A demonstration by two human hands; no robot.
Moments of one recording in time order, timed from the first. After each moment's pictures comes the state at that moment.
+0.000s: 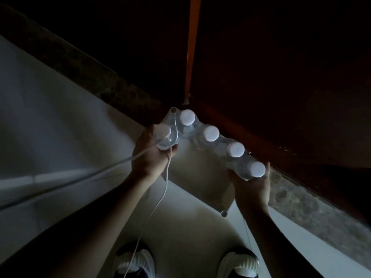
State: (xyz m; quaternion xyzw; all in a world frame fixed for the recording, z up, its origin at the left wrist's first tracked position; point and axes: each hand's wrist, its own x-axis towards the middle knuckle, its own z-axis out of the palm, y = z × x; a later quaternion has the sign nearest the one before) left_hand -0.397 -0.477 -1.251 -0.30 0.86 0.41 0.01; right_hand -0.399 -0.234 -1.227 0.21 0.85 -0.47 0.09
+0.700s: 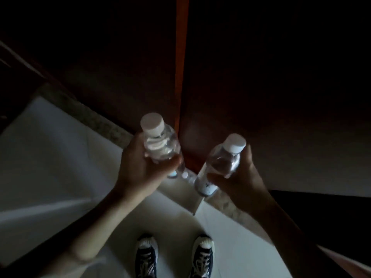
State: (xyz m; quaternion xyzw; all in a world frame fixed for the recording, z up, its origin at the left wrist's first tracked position) left_hand -0.428 -0.464 -0.707 -0.16 0.79 0.58 -0.11; right_hand -0.477 -0.240 -0.720 -0.03 0.80 -0.56 0.22
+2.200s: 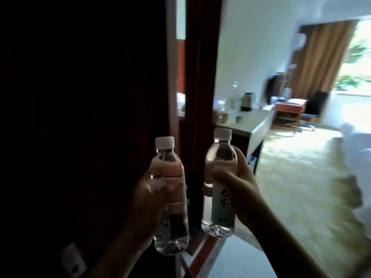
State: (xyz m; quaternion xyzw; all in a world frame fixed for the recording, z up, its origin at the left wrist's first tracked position) left_hand -0.289 -0.098 -0.052 0.44 0.44 0.70 0.36; right_hand -0.132 0.001 -0.037 0.17 0.57 -0.63 -0.50
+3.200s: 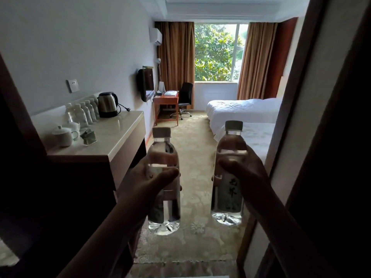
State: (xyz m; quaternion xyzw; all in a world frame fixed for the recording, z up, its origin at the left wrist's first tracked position) left_hand 0.048 0.428 -0.060 0.59 0.33 0.54 0.51; right_hand 0.267 0.399 -0.056 0.39 0.54 -0.35 -0.66
